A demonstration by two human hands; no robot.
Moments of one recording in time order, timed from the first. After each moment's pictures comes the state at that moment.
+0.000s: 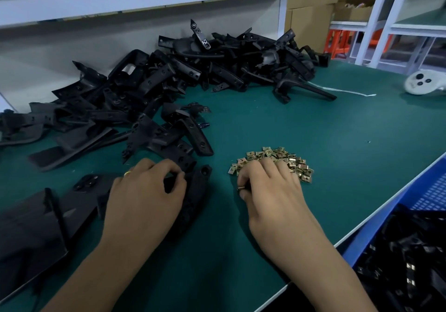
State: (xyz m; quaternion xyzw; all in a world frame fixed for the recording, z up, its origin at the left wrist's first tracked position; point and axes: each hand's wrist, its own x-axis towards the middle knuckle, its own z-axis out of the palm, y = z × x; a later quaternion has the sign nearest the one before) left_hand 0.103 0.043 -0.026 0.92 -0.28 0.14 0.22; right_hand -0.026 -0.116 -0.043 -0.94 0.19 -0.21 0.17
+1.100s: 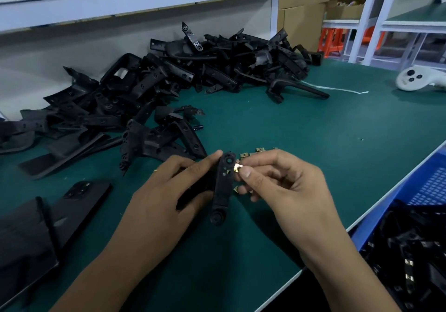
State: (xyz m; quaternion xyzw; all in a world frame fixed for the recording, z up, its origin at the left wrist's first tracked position) left_hand 0.104 0.034 -0.038 0.80 -0.51 0.11 0.30; right_hand -0.037 -0.136 -0.033 -0.63 0.12 -0.33 0.69
